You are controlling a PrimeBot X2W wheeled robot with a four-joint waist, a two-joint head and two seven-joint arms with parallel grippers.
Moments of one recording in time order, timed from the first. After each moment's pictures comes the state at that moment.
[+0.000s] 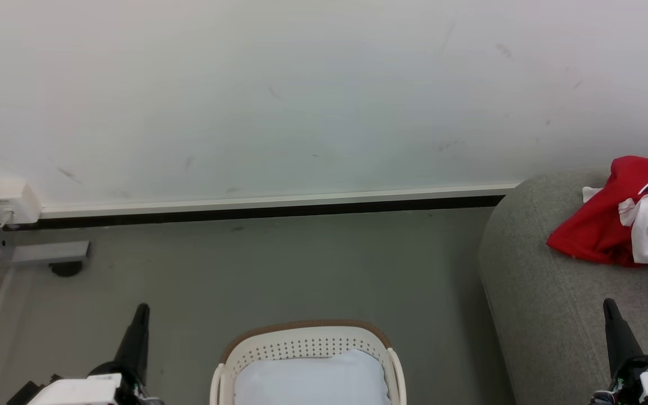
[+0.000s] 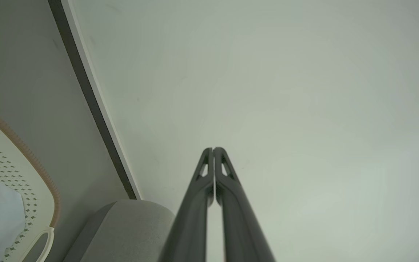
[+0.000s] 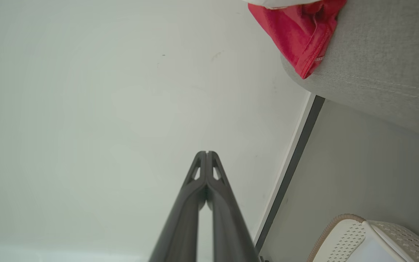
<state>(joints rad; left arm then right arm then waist) -0.10 0.05 0.11 0.25 -1.57 -0.13 0.10 -0.10 -0.06 -0.09 0.24 1.58 0.13 0.09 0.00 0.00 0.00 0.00</state>
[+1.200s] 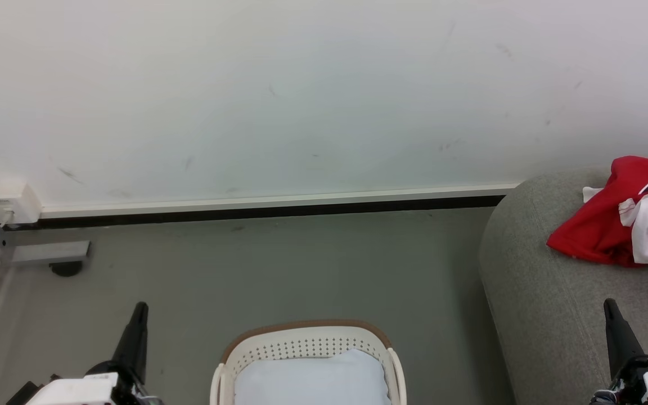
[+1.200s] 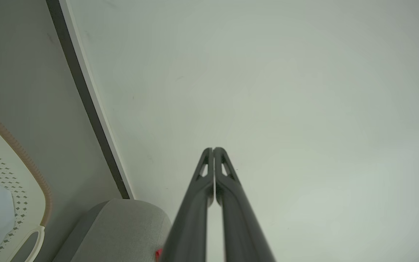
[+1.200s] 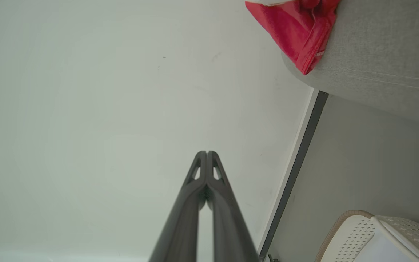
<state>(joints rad) -0.10 0.05 0.11 0.25 -1.61 -0.13 0.11 -0.10 -0.06 -0.11 0.24 1.62 0.13 0.11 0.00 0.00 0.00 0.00</state>
